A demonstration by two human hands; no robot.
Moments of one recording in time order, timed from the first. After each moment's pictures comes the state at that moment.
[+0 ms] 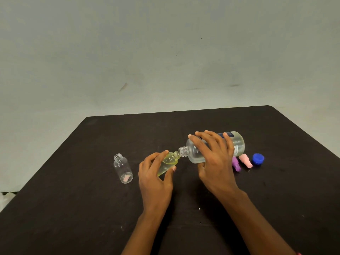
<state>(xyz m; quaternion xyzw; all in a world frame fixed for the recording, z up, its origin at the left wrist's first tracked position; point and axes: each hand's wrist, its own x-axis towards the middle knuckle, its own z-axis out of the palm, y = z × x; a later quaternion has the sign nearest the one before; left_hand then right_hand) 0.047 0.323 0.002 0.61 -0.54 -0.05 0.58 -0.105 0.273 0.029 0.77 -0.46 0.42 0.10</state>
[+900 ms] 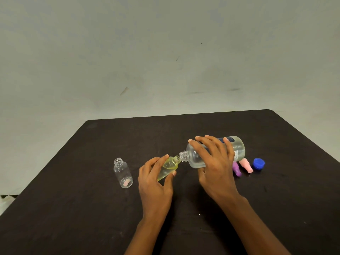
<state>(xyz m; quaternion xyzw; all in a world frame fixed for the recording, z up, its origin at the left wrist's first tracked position) 0.047 0.322 0.002 0.61 -0.55 -0.04 0.58 -0.105 0.272 0.026 0.77 -0.46 0.42 0.10</state>
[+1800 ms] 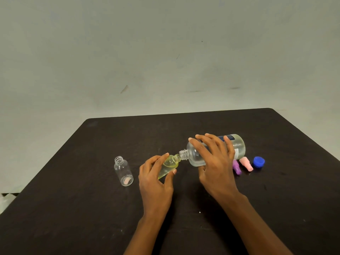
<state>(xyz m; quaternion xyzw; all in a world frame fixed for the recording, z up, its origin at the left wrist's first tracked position) 0.048 0.321 0.001 0.61 -0.55 -0.05 0.57 -0.104 0.271 0.027 0.78 -0.46 0.42 0.10</state>
